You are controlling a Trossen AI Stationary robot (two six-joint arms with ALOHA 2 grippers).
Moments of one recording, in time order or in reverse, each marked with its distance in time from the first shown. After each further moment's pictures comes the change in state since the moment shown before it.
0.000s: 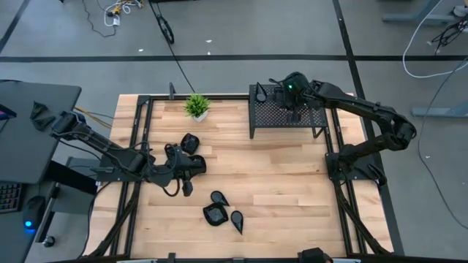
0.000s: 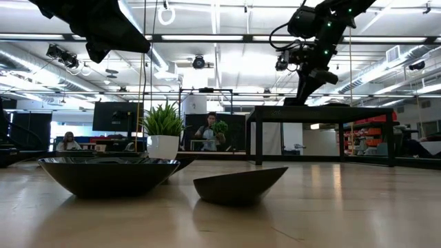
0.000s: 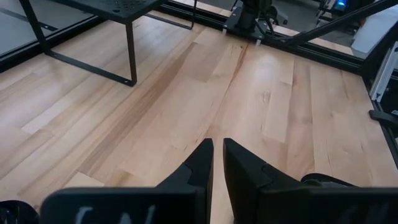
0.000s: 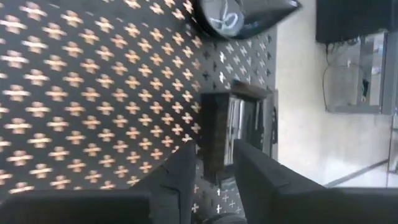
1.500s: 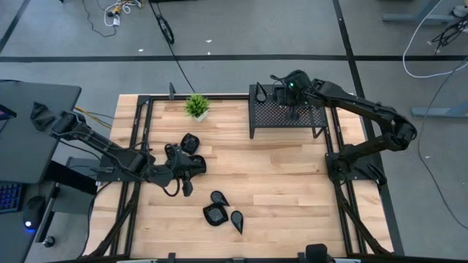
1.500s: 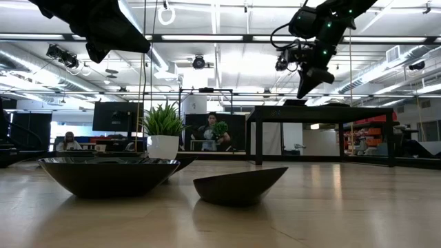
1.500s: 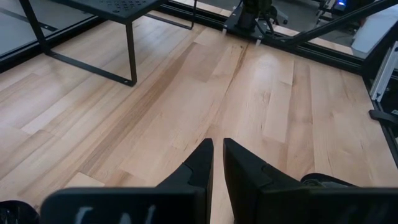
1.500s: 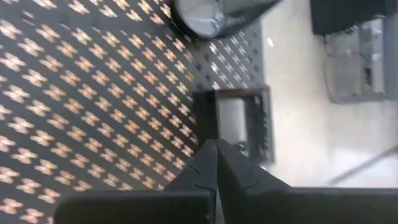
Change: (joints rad) left arm 0.000 0.000 0.000 0.000 0.000 0.001; right arm -0.035 -0.002 0.001 0.023 -0.019 0.061
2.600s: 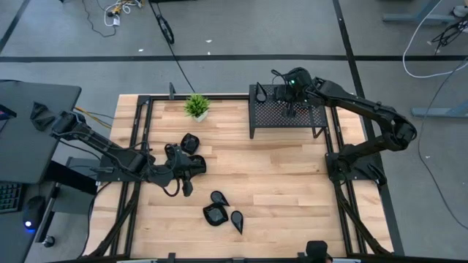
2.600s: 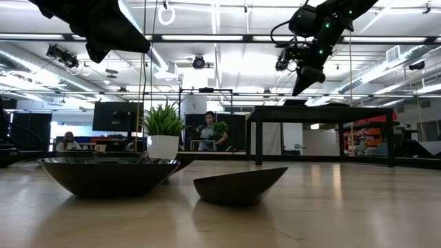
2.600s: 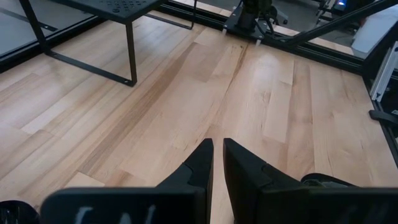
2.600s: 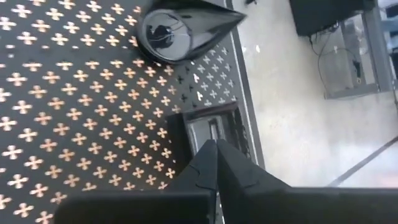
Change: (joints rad) left arm 0.000 0.000 0.000 0.000 0.000 0.000; right arm -0.018 0.002 0.000 0.083 -0.014 0.077
